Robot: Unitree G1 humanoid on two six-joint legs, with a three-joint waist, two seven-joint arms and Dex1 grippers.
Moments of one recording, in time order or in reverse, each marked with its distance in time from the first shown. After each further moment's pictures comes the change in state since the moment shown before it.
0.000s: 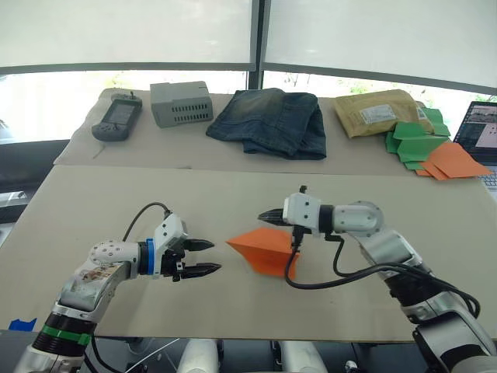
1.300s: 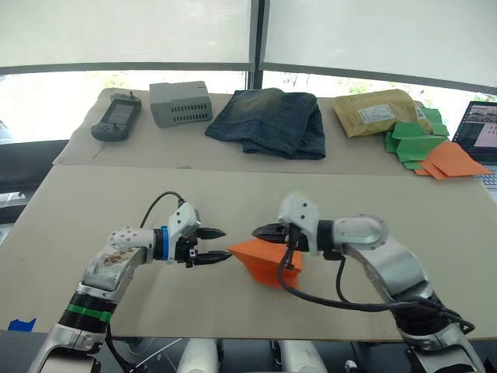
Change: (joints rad) left arm -0.167 -0.078 -0.078 0.151 0.052 -0.048 -0.069; right arm 0.172 -0.022 -0.229 -0.546 0.177 0.700 0.004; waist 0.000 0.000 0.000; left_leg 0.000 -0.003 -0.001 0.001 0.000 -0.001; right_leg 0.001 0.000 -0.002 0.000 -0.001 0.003
